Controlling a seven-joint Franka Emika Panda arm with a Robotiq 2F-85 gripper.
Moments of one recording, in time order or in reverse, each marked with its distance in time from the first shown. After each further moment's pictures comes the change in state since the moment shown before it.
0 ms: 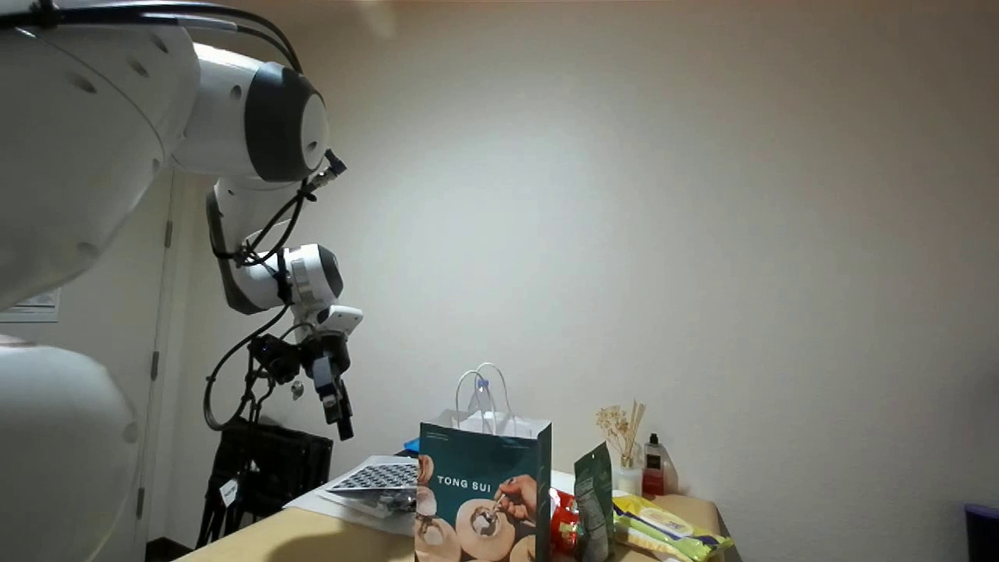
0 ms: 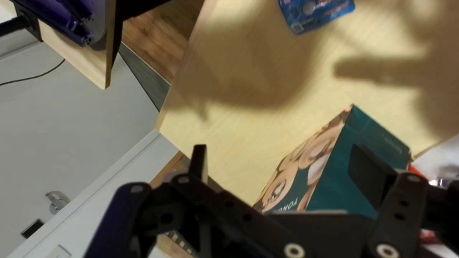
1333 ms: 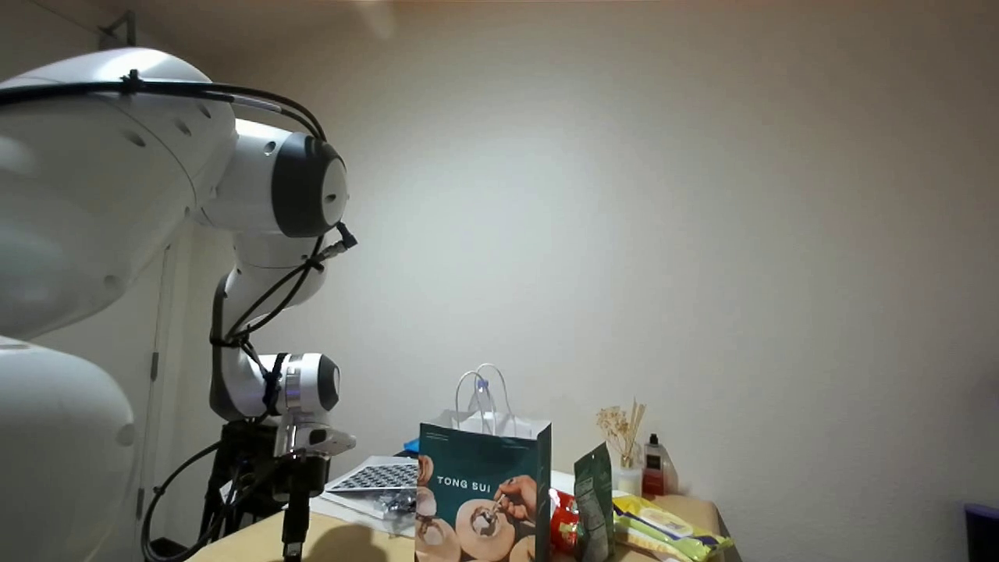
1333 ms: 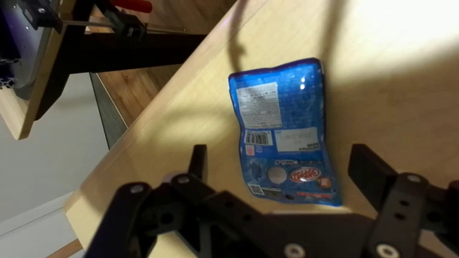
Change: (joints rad) arm -0.025 0.183 -0.023 -0.233 0.174 0.384 -0.249
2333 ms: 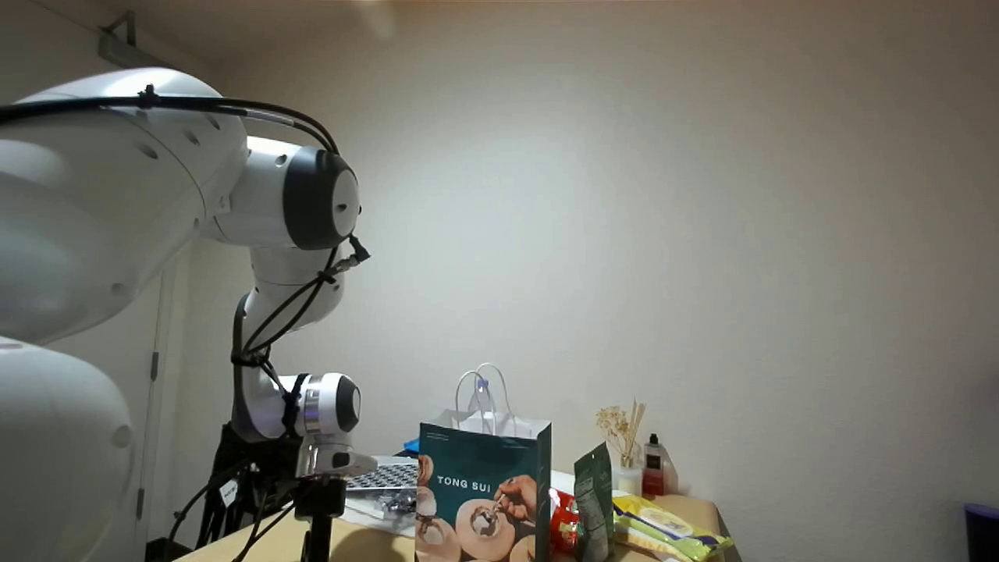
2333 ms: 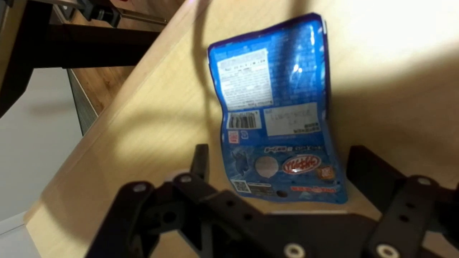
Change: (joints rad) arm -0.019 0.051 -0.057 -0.009 0.038 0.109 -0.091
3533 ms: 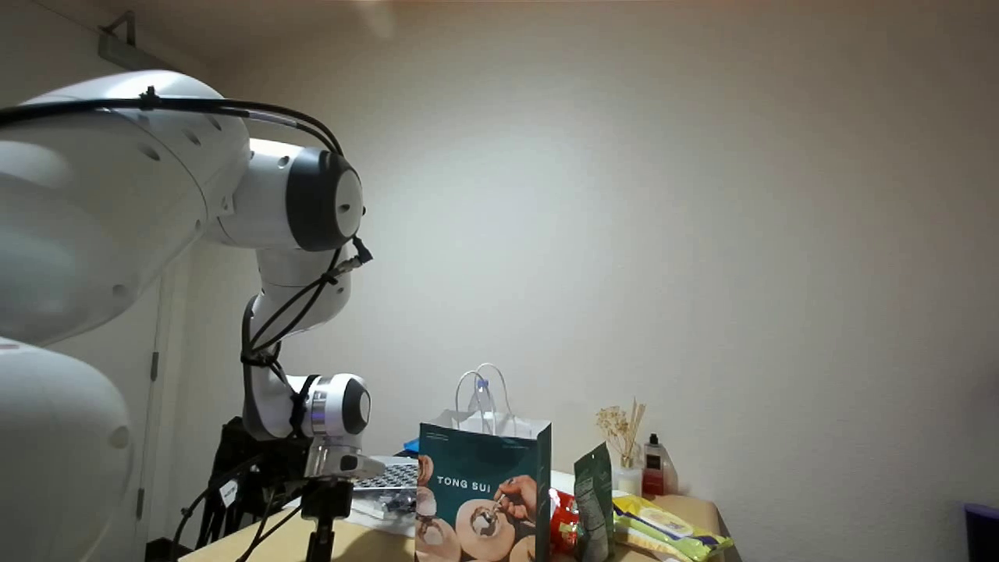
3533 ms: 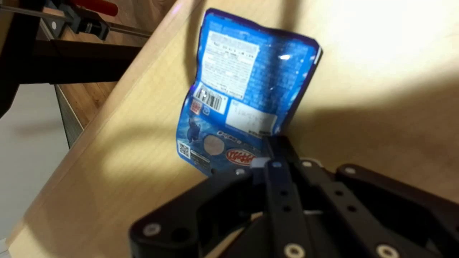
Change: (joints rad) arm -0.007 0.007 -0.021 0.006 0.077 0.025 -0.042
